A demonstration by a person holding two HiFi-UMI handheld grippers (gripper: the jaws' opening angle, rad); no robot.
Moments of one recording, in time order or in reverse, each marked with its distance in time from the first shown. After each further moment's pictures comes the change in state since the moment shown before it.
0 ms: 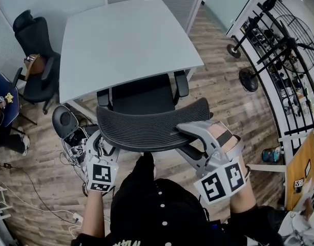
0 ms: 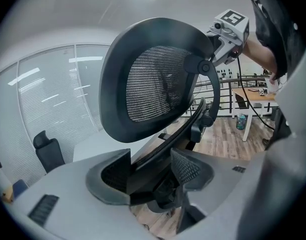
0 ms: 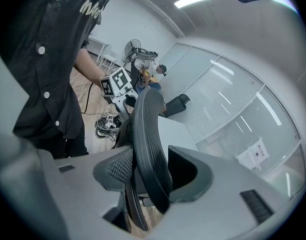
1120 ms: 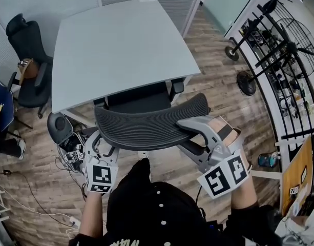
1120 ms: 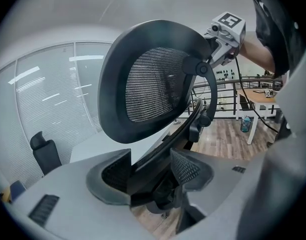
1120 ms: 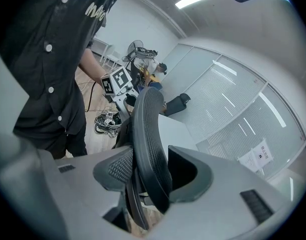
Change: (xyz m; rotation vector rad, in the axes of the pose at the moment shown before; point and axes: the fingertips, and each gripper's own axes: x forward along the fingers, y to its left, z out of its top) left arm 0.056 0.012 0.027 -0.018 0.011 0.018; right arm 0.024 -0.056 -0.045 -0.033 -0.026 0.039
